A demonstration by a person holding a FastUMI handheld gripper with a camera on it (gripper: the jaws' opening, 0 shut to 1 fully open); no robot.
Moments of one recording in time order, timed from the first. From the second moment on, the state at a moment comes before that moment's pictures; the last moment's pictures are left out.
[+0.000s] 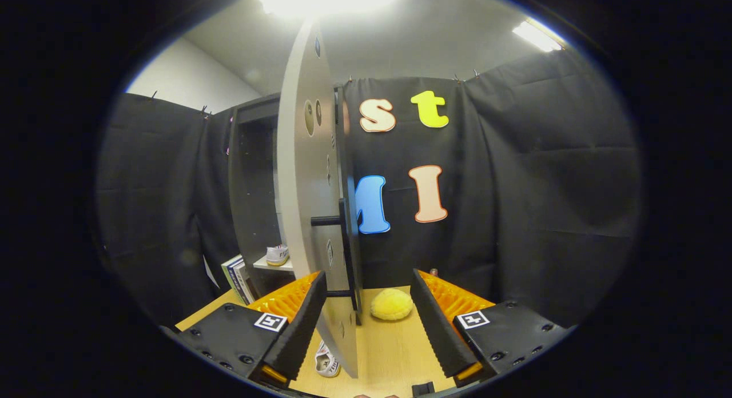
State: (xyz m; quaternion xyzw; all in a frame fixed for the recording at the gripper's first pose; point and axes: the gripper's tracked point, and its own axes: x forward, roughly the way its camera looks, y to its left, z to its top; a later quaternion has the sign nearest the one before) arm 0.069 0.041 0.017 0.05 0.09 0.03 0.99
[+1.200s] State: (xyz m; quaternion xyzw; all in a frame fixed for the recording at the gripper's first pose) arm 0.087 0.224 -0.161 0.03 0.29 0.22 0.93
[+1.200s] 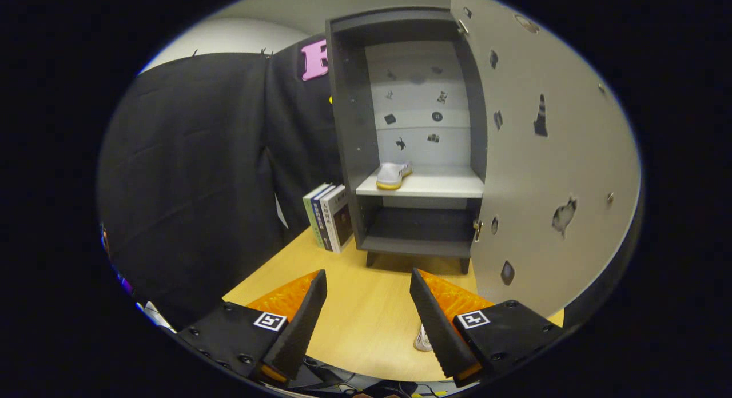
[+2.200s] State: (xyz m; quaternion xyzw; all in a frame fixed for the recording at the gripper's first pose) arm 0.133 0.197 -0.459 -0.03 0.51 0.15 0.84
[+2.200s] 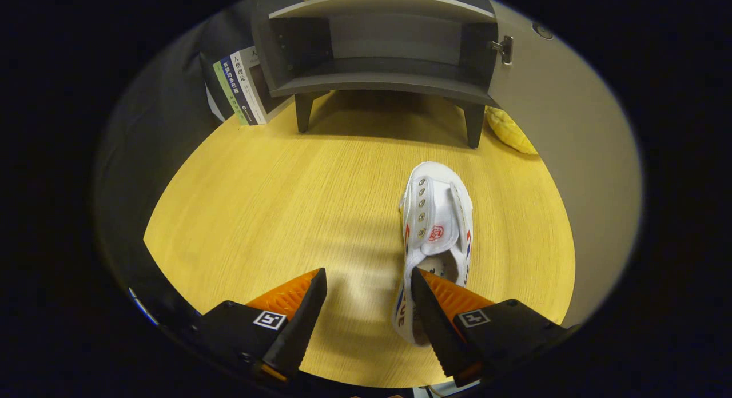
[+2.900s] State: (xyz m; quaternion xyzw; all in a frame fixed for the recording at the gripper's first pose) arm 0.180 0.176 -0.496 -0.06 0.48 0.09 0.87
